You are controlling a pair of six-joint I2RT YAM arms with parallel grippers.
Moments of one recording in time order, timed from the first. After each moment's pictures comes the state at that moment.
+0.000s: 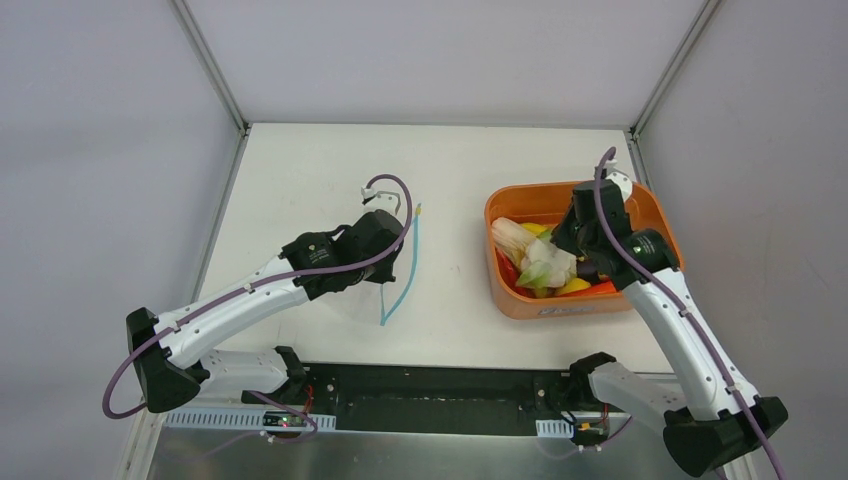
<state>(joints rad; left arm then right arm) -0.96 1.16 1.13 -0.85 -0.41 -0.62 0.40 1.00 1.15 -0.94 0.32 0.67</state>
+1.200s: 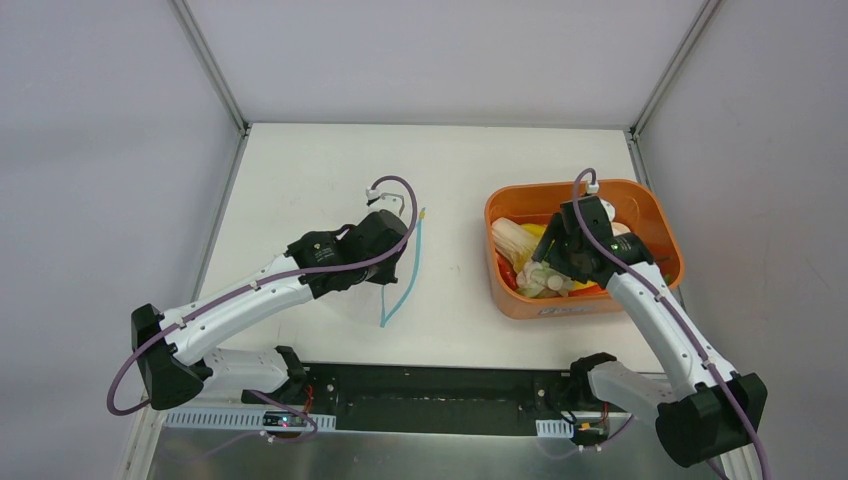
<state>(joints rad) -0.96 1.19 1.13 -0.85 -0.40 -0.61 0.34 1.05 0.93 -0.89 0.20 0.70</state>
